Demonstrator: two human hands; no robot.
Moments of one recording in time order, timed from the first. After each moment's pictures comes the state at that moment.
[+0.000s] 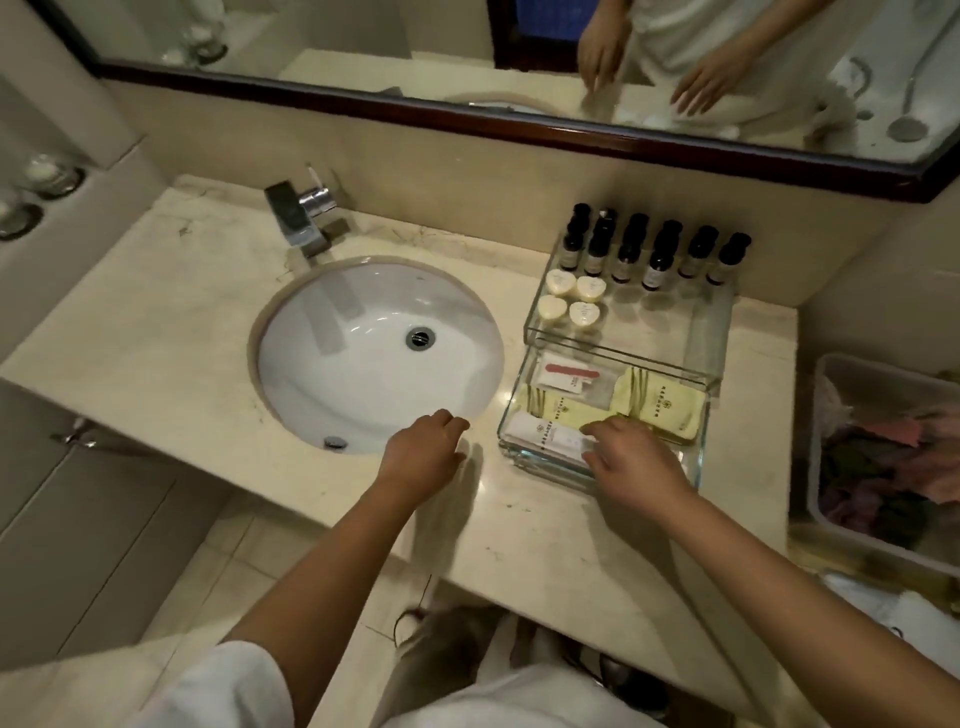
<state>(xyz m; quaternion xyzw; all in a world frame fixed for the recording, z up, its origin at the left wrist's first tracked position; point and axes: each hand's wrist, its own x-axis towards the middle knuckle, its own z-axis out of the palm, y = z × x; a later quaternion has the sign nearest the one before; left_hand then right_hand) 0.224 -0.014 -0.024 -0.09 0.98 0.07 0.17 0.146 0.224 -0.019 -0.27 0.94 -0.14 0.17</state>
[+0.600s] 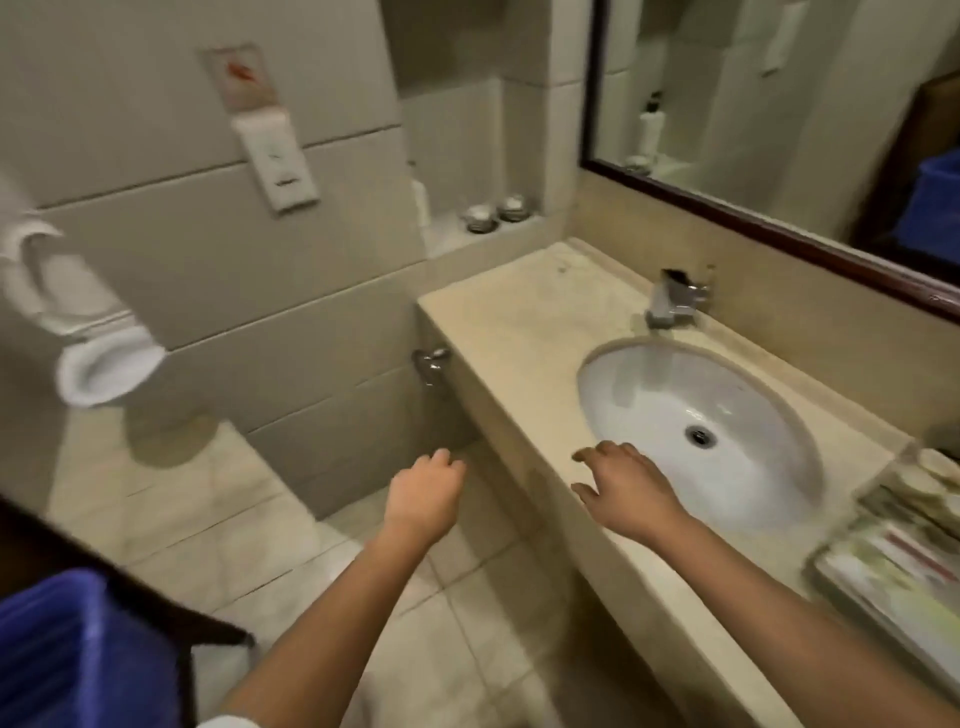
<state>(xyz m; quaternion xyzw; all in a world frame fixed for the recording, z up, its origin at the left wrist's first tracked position) 0.545 -0.157 0.059 -0.43 0.90 0.02 0.11 0.346 -0.041 0.071 -0.59 0.80 -0.06 0.12</state>
